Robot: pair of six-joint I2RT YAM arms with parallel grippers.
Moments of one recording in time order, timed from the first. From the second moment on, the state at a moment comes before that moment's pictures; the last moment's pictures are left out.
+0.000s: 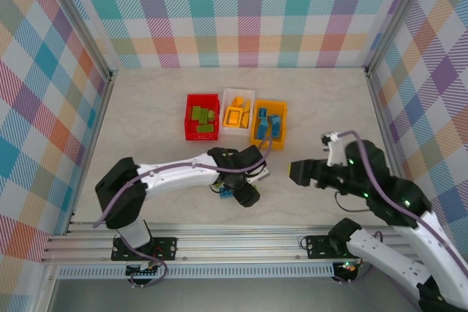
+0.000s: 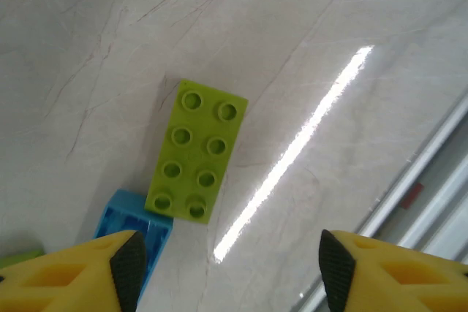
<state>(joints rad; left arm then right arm) -1.06 1.71 1.21 -0.79 0.05 -0.09 0.67 0.59 1.04 -0.98 -0.22 0.63</state>
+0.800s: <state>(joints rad) -1.07 1.91 1.28 -0.73 -0.06 0.00 0.67 0.57 0.98 -0.98 -0.38 0.69</state>
